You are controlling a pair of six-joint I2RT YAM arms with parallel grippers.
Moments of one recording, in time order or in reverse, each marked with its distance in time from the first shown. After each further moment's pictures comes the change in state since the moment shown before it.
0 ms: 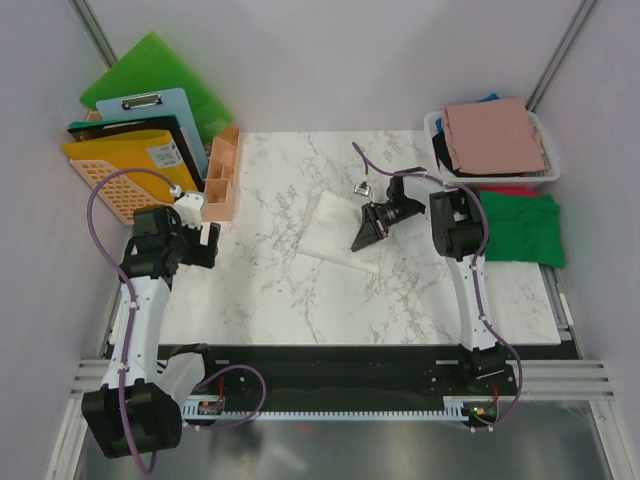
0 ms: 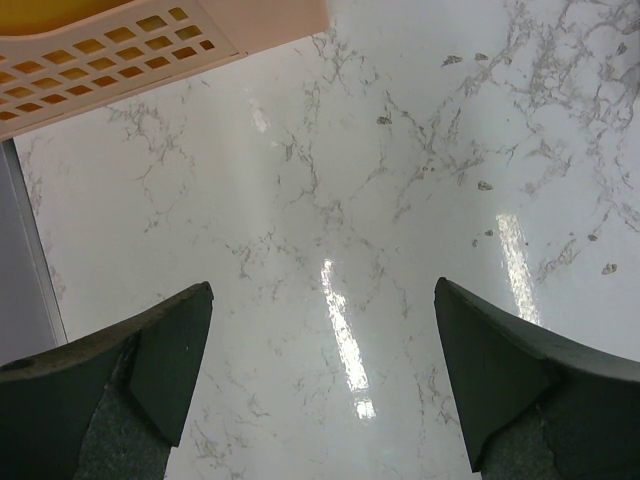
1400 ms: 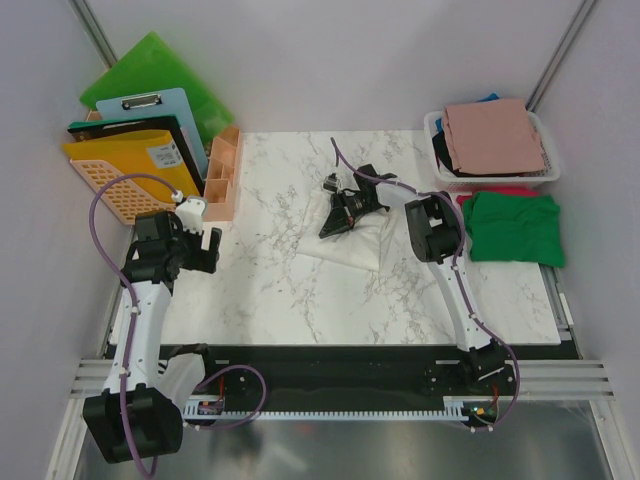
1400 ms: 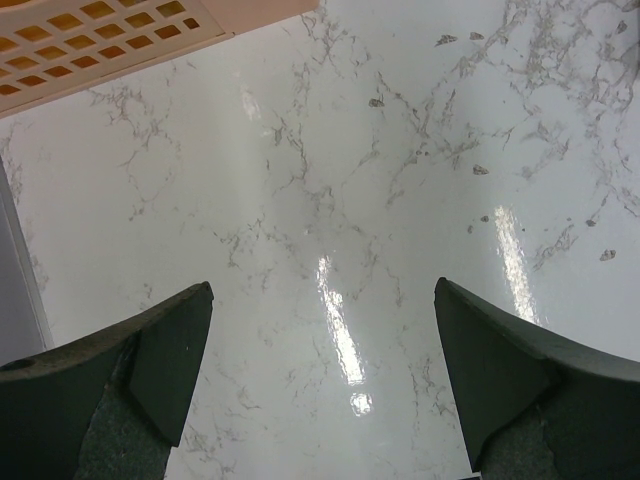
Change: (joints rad) left arm 0.000 -0.029 -0.037 -0.007 0.004 0.000; right arm 0.135 0.098 0.119 0.646 -0.161 0.903
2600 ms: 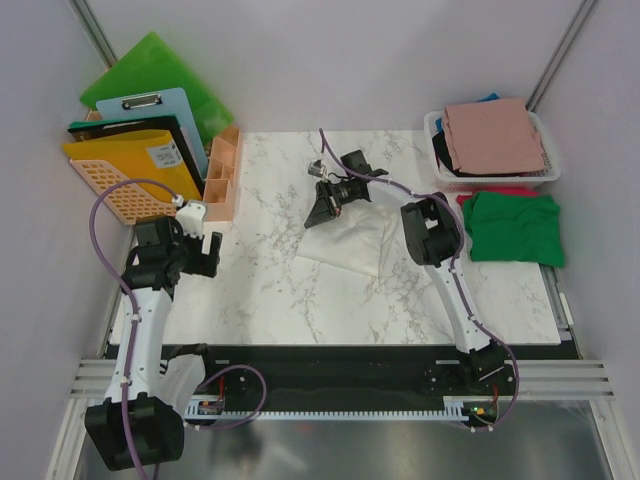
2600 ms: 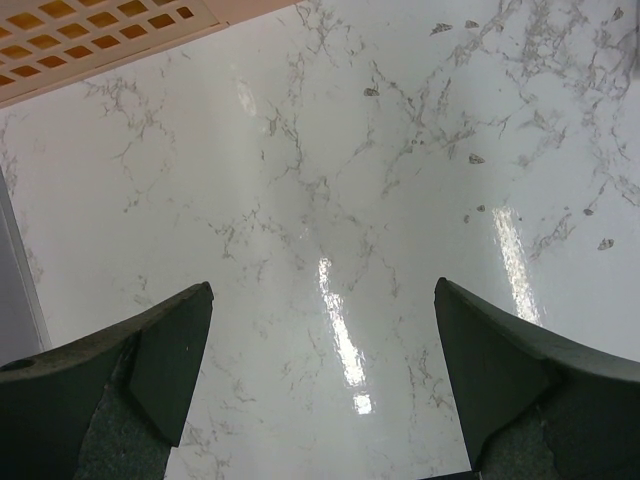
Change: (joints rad) left arm 0.000 -0.043 -0.028 -0.007 0.002 0.003; right arm 0.056 -0.066 0.034 0.299 0.034 0.222
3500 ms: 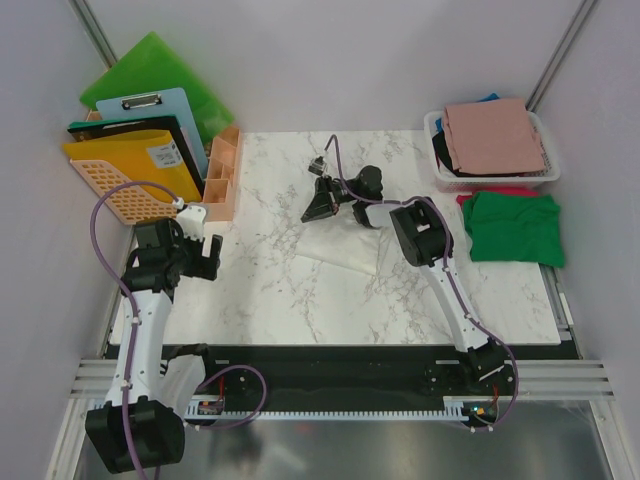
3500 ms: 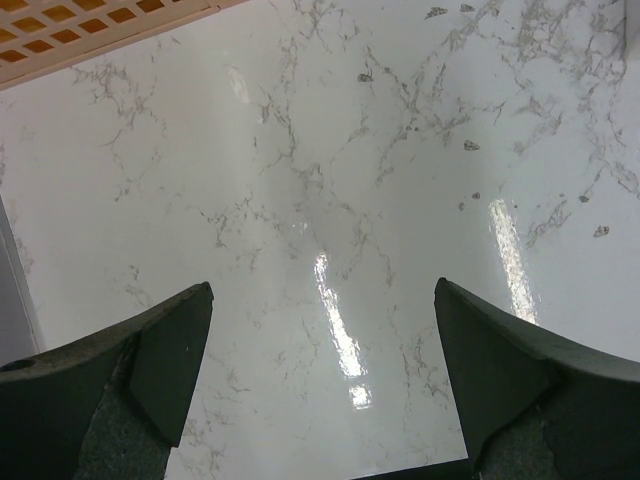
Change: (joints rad) left arm 0.000 -0.016 -0.005 -0.032 0.002 0.000; right arm 0.008 0.124 -0.217 1.702 0.024 1.429
